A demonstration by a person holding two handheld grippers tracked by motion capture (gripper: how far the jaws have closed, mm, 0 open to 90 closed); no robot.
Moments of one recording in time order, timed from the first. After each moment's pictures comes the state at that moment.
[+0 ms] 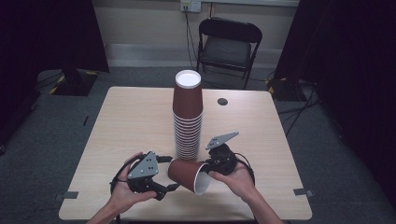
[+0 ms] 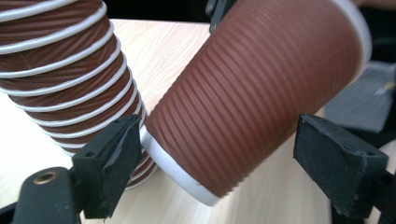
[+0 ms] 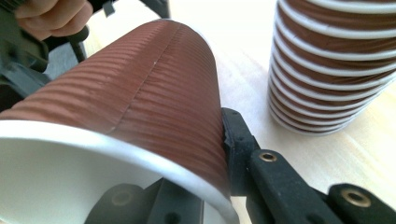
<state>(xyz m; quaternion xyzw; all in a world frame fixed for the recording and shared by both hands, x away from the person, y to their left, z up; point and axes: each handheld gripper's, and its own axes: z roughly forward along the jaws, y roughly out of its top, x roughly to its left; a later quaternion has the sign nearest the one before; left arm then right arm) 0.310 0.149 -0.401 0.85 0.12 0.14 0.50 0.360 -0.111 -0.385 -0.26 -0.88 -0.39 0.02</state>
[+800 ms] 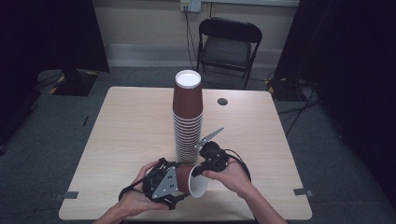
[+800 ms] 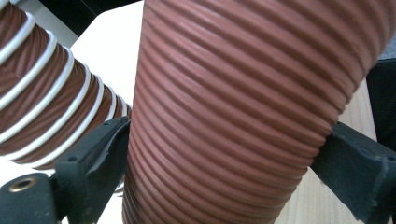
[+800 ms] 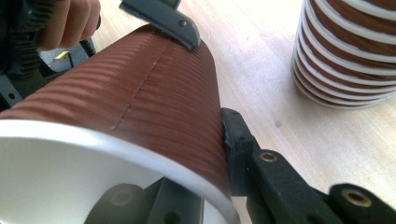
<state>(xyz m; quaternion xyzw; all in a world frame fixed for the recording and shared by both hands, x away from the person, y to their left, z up) 0.295 0.110 -0.424 0.88 0.04 0.23 0.42 0.373 -0.089 -0.389 -0.27 -0.91 -0.31 0.09</state>
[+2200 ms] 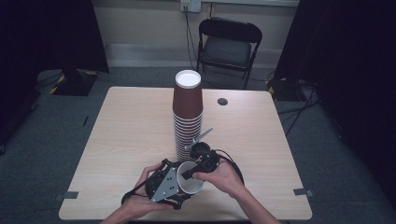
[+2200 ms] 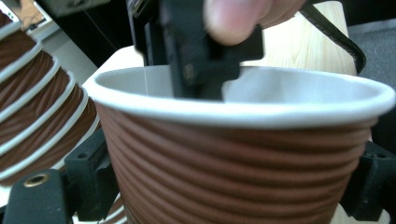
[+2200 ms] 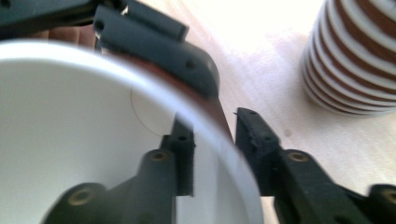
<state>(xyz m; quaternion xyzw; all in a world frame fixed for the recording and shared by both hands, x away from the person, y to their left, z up) 0.292 0.107 -0.428 0.84 0.06 0.24 0.49 0.370 -0.063 -0.391 -0.29 -0.91 -0.28 0.07</state>
